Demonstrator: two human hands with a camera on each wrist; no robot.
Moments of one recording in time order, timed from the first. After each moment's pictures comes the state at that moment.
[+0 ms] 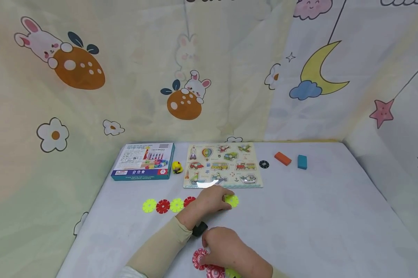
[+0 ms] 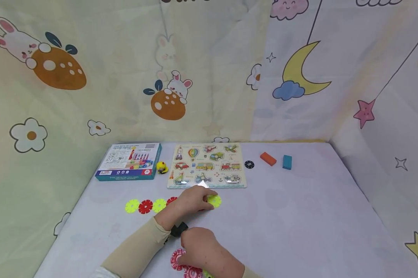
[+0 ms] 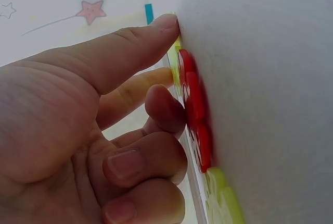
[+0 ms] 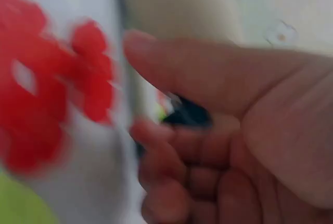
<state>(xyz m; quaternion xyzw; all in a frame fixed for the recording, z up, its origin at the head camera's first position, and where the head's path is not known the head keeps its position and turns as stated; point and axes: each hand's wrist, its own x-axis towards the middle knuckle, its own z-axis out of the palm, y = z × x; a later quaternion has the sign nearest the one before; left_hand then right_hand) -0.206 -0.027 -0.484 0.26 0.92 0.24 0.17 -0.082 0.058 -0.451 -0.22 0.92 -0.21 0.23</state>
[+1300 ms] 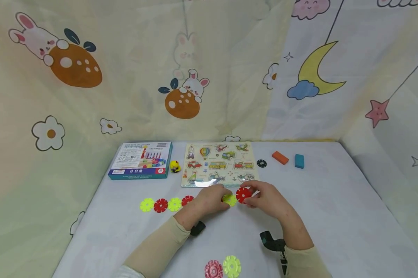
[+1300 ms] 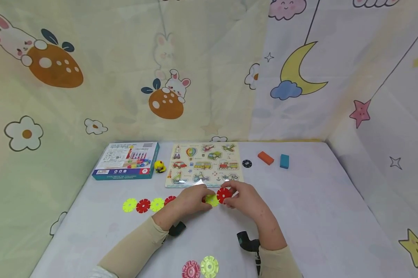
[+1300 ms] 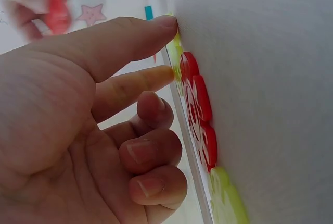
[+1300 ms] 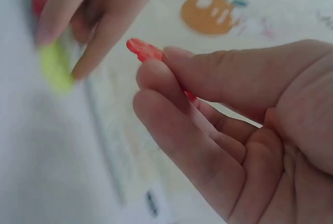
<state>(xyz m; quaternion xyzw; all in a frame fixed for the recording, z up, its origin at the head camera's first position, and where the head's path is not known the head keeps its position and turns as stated) -0.208 -0.026 -0.488 0.32 0.92 0.18 0.12 -0.153 0.179 -0.429 -0.02 0.88 -0.45 0.13</state>
